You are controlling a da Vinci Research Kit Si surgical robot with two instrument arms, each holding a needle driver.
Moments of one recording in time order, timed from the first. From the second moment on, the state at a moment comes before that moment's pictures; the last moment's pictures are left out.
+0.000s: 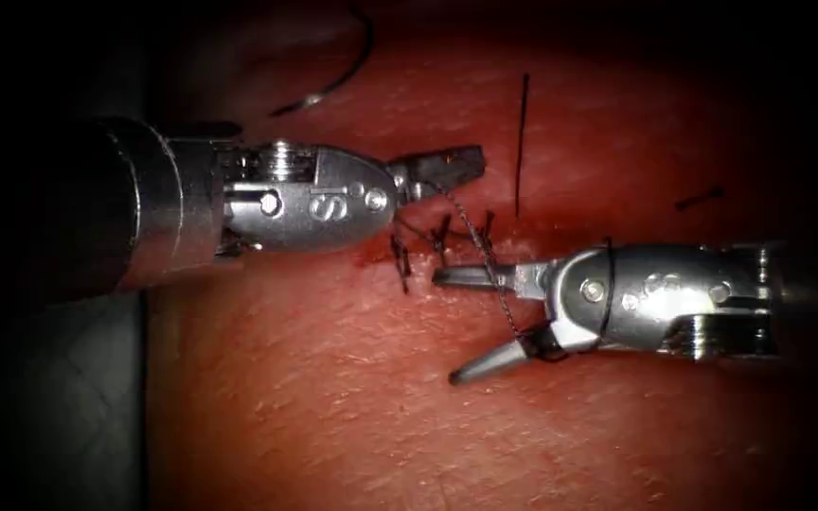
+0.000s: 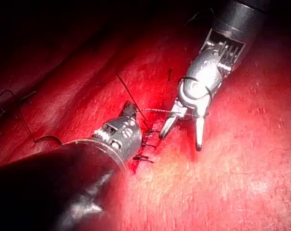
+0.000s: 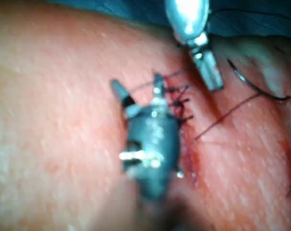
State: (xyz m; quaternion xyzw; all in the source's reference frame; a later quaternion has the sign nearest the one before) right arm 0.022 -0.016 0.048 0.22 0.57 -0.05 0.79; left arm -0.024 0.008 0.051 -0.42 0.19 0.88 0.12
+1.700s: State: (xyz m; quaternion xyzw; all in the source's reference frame) right arm 0.018 -0.012 0.050 0.03 0.65 0.31 0.70; left arm -0.024 -0.003 0.048 -0.41 0.19 0.89 0.10
